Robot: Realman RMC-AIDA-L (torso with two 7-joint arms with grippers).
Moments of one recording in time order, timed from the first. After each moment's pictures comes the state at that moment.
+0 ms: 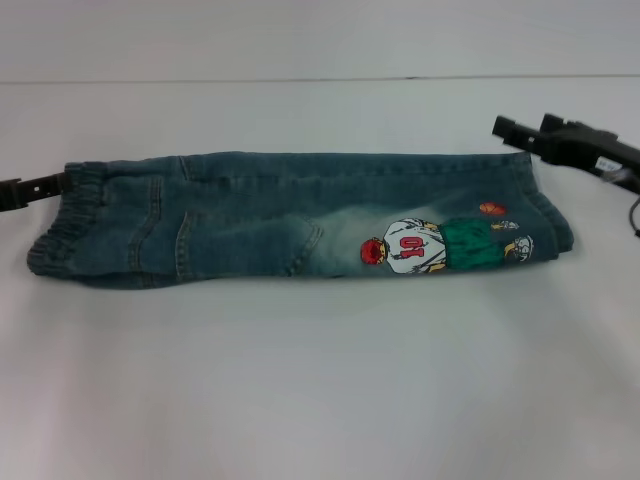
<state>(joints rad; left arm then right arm) -0.49 -2.06 0.51 0.83 2.26 1.10 -2.03 0.62 2.07 -0.44 -0.40 -1.83 -1.02 1.42</state>
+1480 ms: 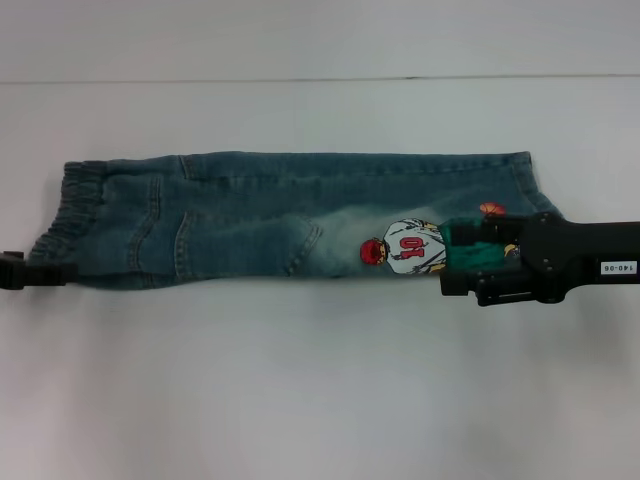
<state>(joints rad) -0.46 -2.03 0.63 0.91 2.46 1.29 -2.03 0.58 2.03 -0.61 -0.63 -2.09 -1.76 1.56</state>
